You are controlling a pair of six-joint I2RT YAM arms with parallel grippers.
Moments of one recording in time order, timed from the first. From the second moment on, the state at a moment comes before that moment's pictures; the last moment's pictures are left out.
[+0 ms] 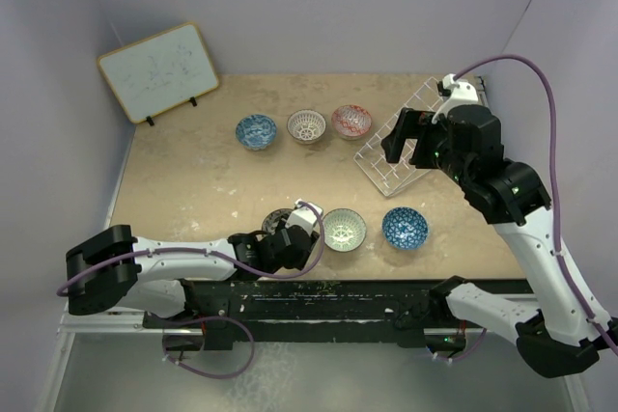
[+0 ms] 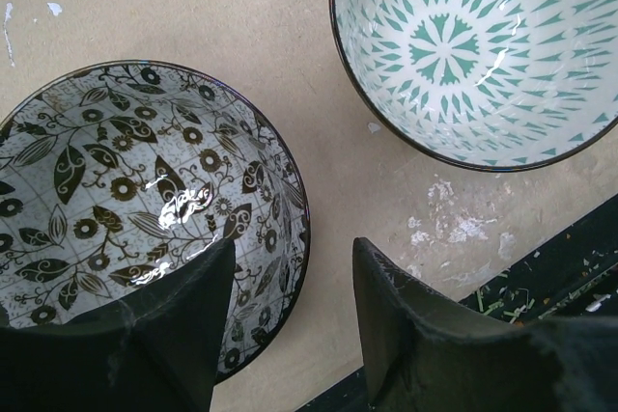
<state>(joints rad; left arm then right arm) -1.22 1.32 0.59 -0.09 -0.46 -0.47 0.49 1.03 1.43 -0.88 0.20 0.40</state>
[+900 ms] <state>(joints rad) -1.22 1.33 0.59 -0.10 -0.53 -0.49 0.49 1.02 1.42 -0.88 0.22 0.40</state>
